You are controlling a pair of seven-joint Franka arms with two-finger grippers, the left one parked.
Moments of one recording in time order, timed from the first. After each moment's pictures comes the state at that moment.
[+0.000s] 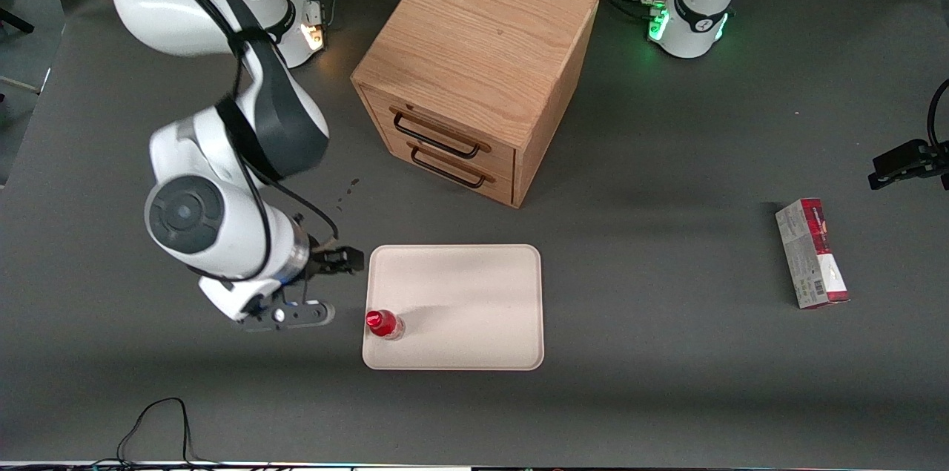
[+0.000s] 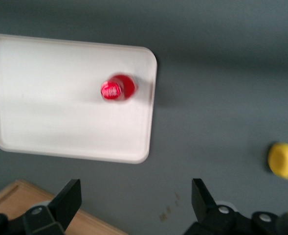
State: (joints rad) arm 0.32 0.74 0.10 -0.79 -0.06 1.45 0.33
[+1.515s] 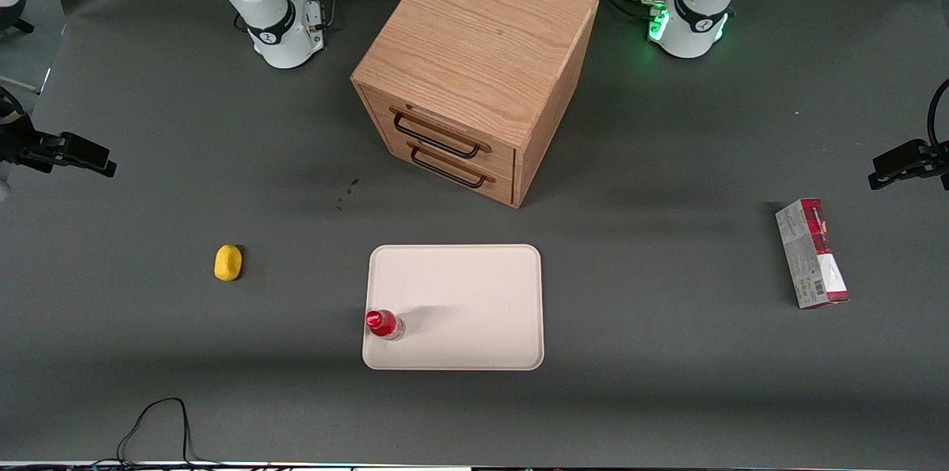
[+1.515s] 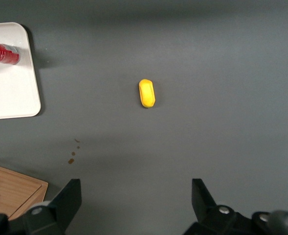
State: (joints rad) arm 0.06 0.05 -0.12 -1.52 -0.03 1.51 0.04
